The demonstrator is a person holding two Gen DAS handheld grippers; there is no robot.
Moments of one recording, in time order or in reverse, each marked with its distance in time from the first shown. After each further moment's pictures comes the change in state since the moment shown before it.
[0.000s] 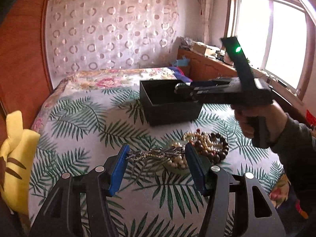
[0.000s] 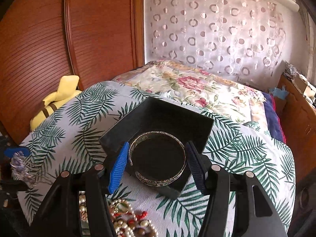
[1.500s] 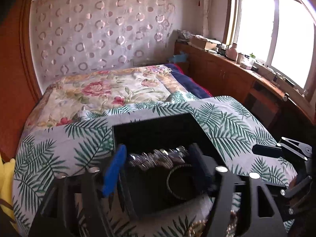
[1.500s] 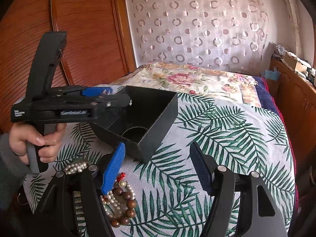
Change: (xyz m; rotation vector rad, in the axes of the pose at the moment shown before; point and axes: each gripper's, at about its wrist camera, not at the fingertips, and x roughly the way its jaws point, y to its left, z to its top) left arm 0.156 -0.016 0.106 0.036 0.058 -0.019; right arm -0.051 -0.047 -0.063 0.149 -0.043 0.016
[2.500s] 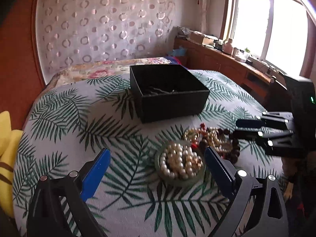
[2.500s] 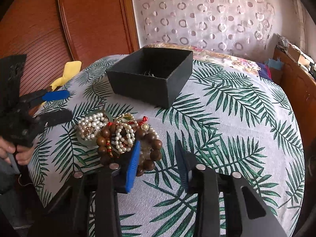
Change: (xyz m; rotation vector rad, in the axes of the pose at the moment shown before) left arm -0.091 0.000 -0.118 -0.013 0.024 0.001; right arm -0.009 0.033 -0.058 -0.019 0.138 0.005
